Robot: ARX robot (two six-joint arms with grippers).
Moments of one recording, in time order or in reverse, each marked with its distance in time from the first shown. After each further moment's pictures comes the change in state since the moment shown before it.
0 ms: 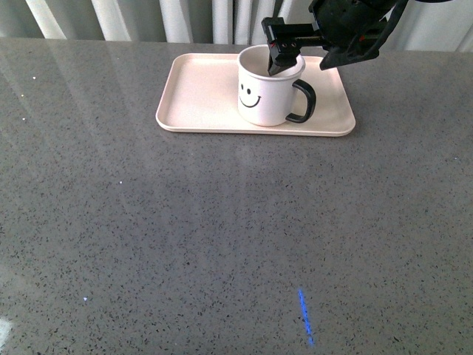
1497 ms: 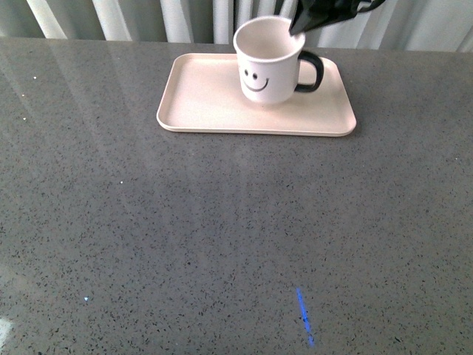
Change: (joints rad) left arm 0.000 0.000 0.000 0.000 0.000 0.000; right arm -0.021 0.028 0.230 -0.156 -0.064 -0.014
